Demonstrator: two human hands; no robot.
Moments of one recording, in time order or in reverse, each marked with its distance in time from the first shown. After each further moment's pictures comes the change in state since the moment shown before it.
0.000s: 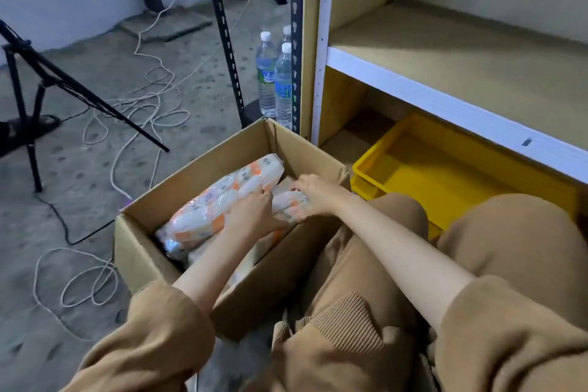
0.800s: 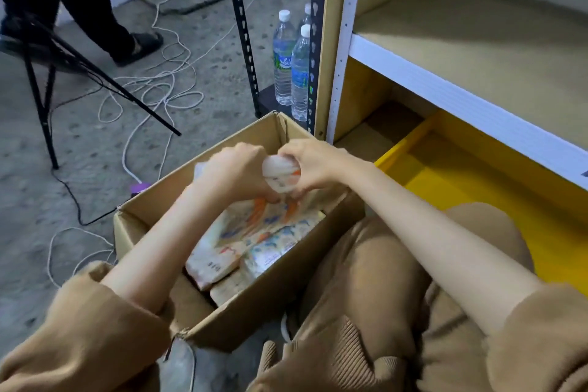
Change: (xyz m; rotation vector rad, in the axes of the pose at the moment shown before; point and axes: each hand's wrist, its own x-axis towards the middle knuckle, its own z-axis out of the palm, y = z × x) left_hand 0.017 0.015 -0.099 0.130 0.015 -0.064; right_hand 0.038 0.000 -0.070 0.041 0.060 -0.235
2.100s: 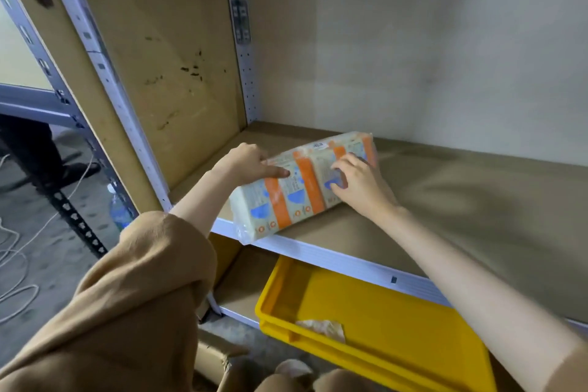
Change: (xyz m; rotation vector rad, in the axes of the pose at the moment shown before) left_hand 0.197 0.279 -0.145 -0.178 0.103 0.501; right_hand -0.181 0.221 -0.171 -0.141 0.774 0.737
